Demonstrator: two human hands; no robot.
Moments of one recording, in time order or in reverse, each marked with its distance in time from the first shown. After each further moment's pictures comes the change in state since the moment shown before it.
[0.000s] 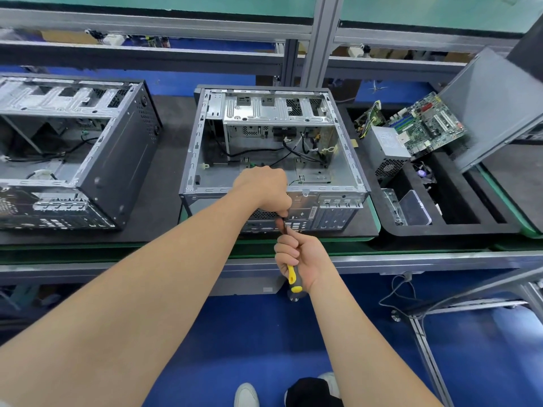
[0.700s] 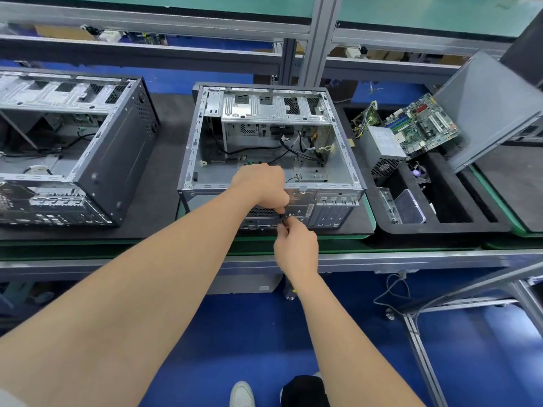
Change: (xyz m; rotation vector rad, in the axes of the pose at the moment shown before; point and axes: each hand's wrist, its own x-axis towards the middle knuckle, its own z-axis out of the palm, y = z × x) left_hand -0.002 0.001 -0.001 -0.012 -0.010 0.000; right_hand 0.007 0.021 0.010 -1.701 0.716 -0.767
